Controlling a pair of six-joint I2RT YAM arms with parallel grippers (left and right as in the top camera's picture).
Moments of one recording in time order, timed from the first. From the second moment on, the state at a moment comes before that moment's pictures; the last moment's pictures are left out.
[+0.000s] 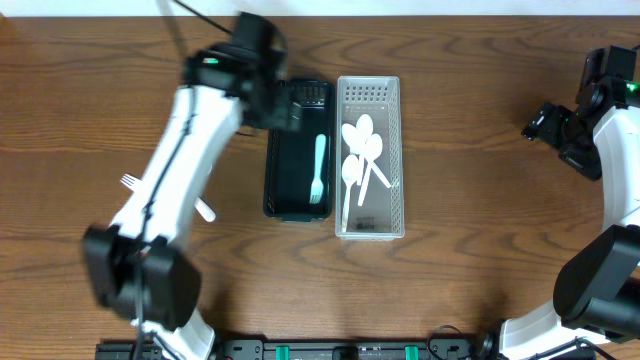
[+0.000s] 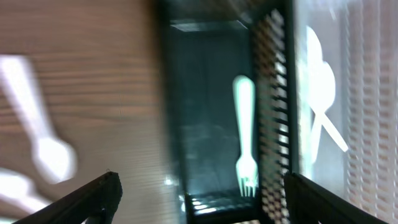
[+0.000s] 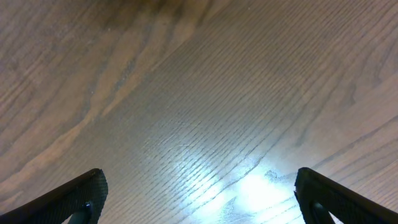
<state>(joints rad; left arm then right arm) -0.26 1.81 1.74 -1.12 0.07 -0.17 -0.28 1.76 1.52 -1.10 0.14 0.44</state>
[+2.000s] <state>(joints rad) 0.08 2.25 1.72 -1.14 -0.04 -0.04 -0.28 1.76 1.52 -1.10 0.14 0.44</state>
